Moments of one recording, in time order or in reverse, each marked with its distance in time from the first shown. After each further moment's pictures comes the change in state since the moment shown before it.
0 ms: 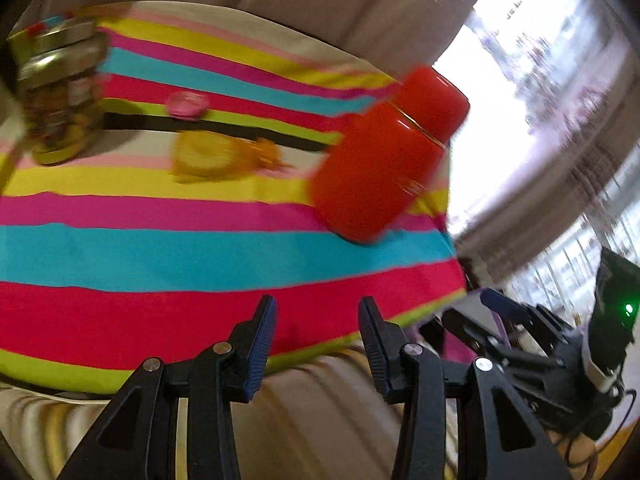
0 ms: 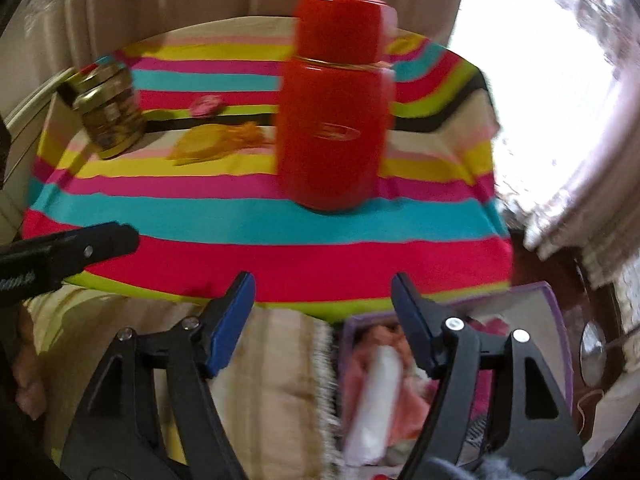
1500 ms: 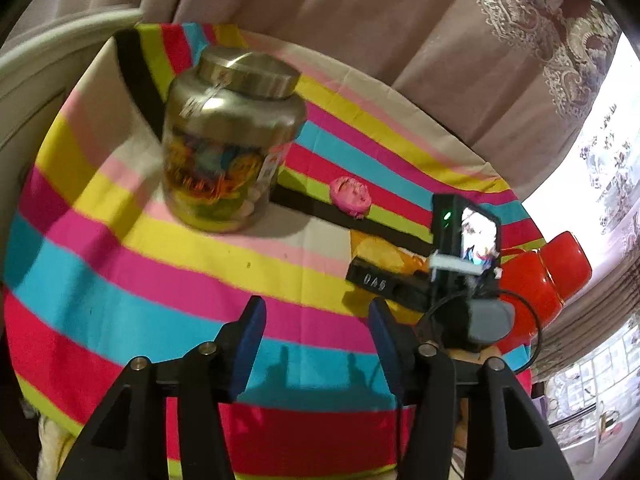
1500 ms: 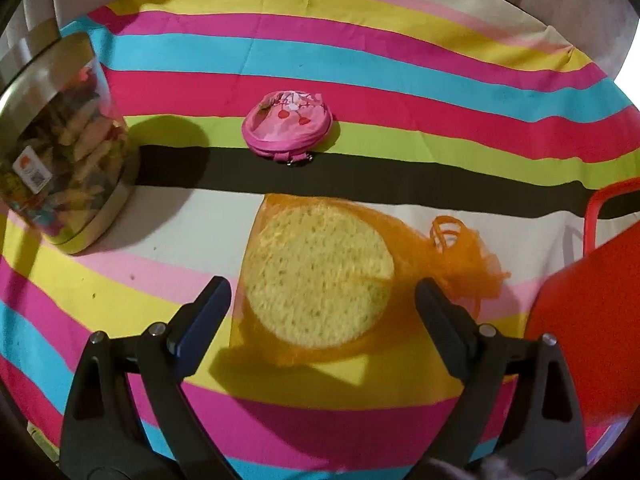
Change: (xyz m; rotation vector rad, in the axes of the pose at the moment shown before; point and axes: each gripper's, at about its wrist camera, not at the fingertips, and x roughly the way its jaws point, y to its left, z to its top) left arm -0.036 0.132 0.075 -0.183 -0.202 0.233; right arm 0.238 0.151 0.154 -0.016 0.125 0.052
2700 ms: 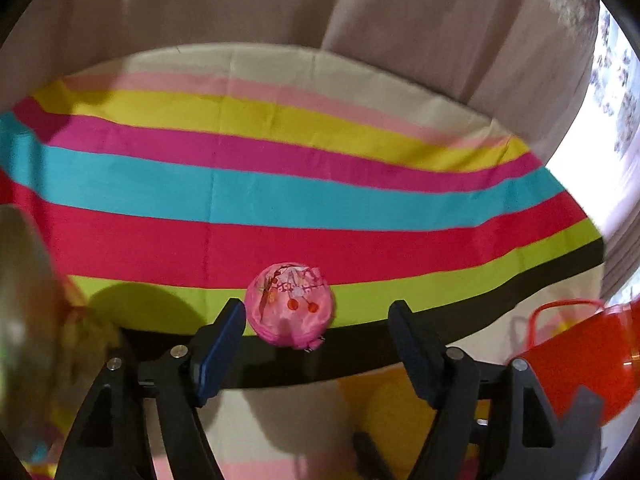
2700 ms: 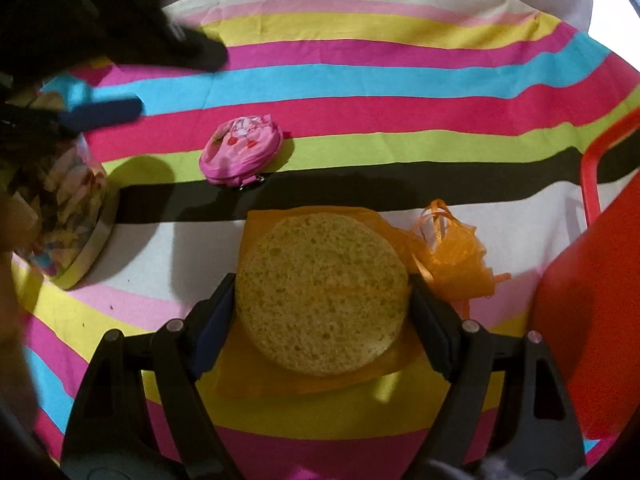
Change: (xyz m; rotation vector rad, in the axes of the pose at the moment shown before) left arm 0.197 -0.093 0.111 0.306 0.087 0.014; right arm 0.004 -0.043 -0.014 0.164 -0.116 0.054
